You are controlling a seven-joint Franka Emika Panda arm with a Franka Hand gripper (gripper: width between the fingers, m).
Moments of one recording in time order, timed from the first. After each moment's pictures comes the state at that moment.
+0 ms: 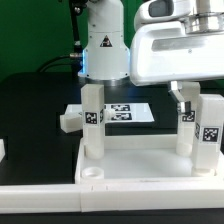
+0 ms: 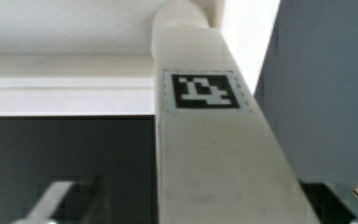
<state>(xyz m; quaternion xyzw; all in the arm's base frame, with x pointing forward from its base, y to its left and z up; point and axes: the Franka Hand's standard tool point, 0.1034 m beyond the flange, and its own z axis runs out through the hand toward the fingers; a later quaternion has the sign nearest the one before) 0.634 0.112 0.118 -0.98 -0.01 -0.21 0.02</state>
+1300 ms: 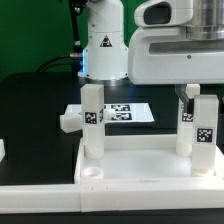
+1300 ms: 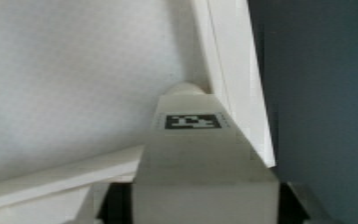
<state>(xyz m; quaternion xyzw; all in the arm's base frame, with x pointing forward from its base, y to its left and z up) 0.635 0.109 0.117 -0.98 0.18 0.01 0.03</state>
